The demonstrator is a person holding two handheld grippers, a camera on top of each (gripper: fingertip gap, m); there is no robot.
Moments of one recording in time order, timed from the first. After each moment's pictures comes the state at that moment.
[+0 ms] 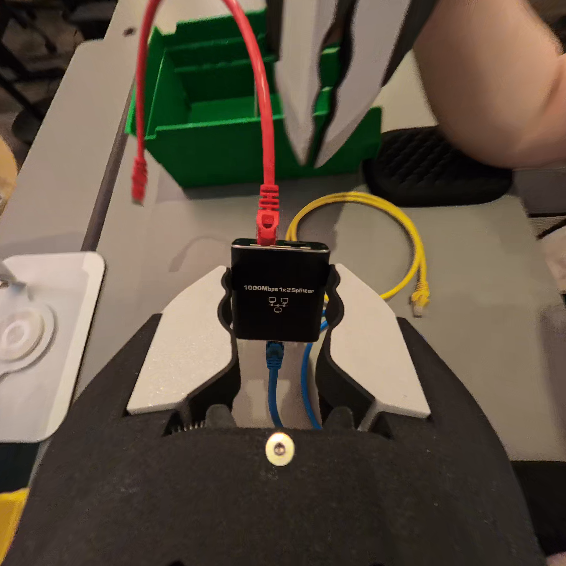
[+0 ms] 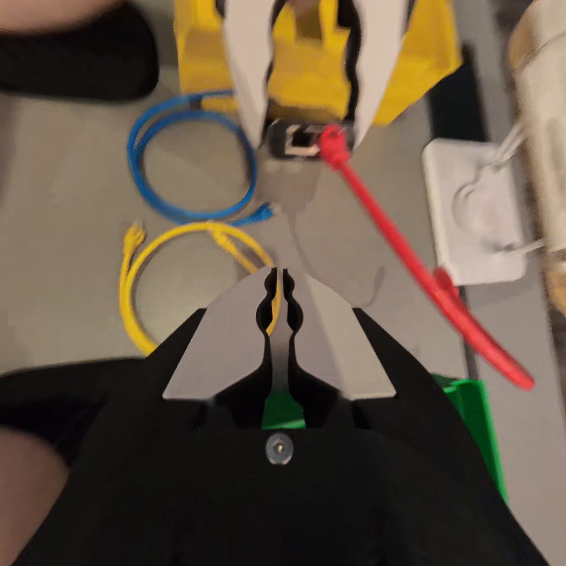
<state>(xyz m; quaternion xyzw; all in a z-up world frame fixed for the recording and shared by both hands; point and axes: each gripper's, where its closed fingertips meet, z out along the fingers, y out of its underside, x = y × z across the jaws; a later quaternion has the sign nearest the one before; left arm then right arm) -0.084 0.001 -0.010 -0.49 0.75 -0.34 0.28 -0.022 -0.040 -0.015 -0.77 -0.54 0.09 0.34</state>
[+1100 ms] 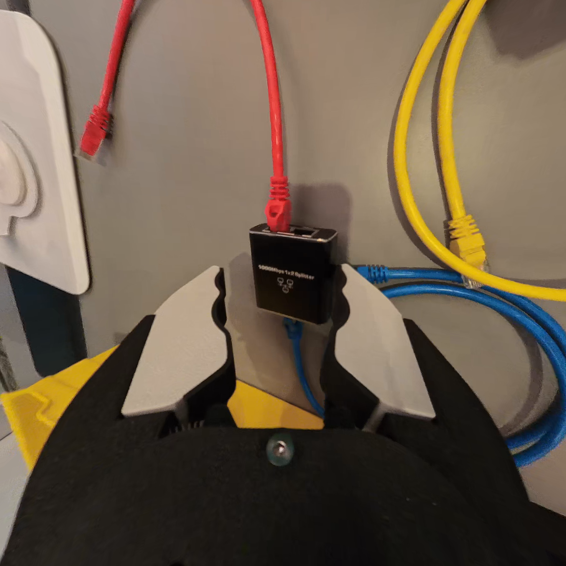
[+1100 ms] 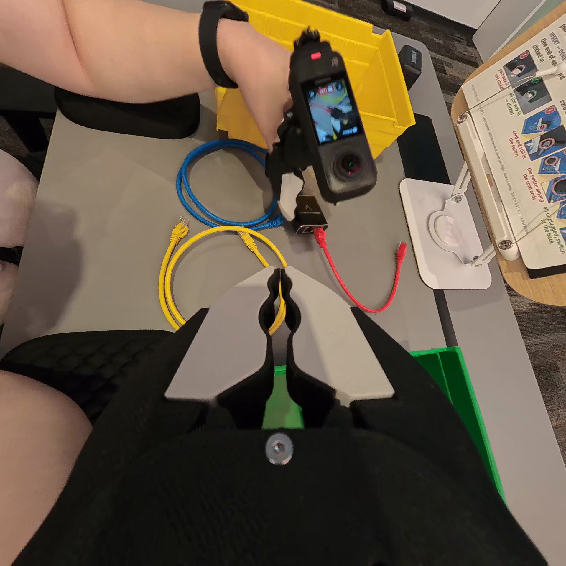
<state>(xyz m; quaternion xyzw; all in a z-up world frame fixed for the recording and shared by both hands) -0.080 0.058 -0.130 -0.64 0.75 0.03 0.18 0.016 -0.082 0.027 -0.72 -0.53 0.13 0.42</state>
